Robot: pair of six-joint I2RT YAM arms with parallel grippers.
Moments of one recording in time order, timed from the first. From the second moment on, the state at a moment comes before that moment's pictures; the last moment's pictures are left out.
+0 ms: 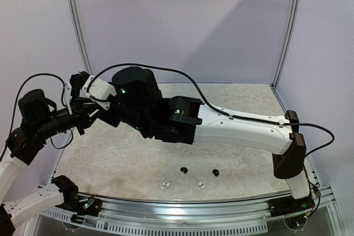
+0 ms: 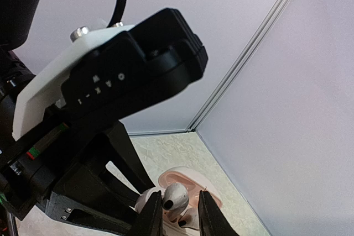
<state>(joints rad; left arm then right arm) -0.47 0.55 0.73 -0.31 0.35 0.03 1.39 2.22 2.30 -0.19 0.46 -0.42</state>
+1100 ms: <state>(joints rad) -0.47 0.55 0.74 -0.32 0.35 0.03 1.38 2.22 2.30 -0.19 0.45 -0.38</state>
